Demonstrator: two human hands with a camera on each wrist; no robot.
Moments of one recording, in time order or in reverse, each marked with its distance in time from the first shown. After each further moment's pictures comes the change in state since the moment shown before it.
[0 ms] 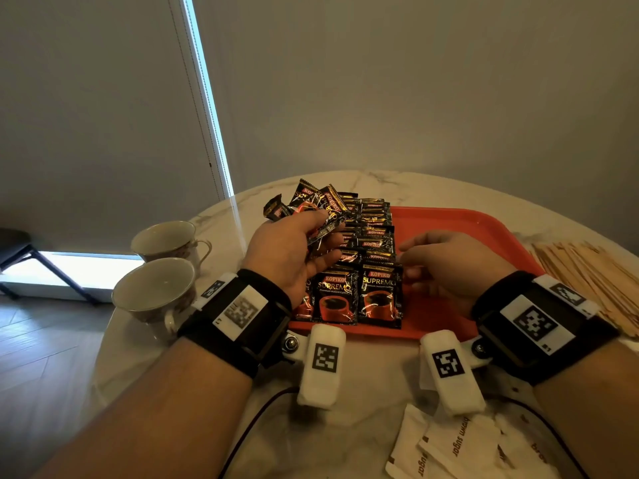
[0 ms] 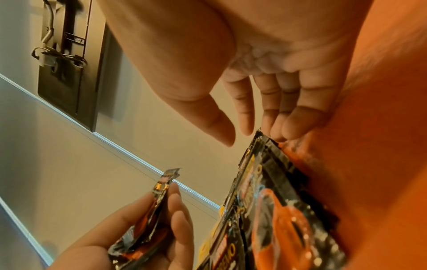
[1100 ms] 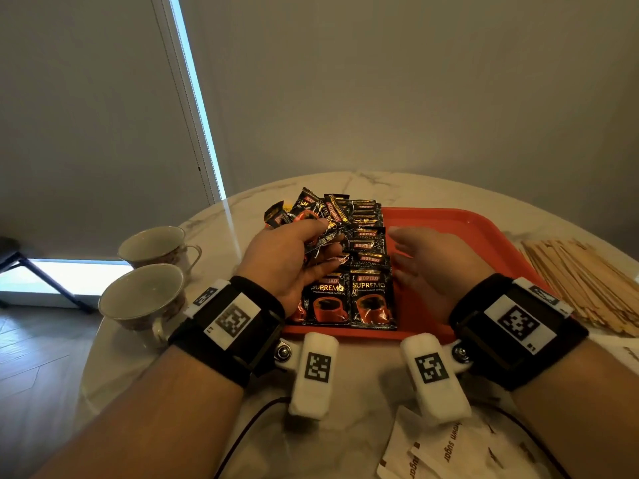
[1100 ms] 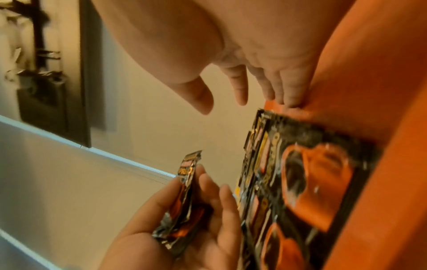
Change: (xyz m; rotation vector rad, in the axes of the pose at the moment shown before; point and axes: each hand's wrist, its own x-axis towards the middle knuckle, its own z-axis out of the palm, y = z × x) left_hand -0.002 -0.004 0.005 0.035 -0.028 -0.031; right_hand -0.003 -0.003 0.015 0.296 0.044 0.014
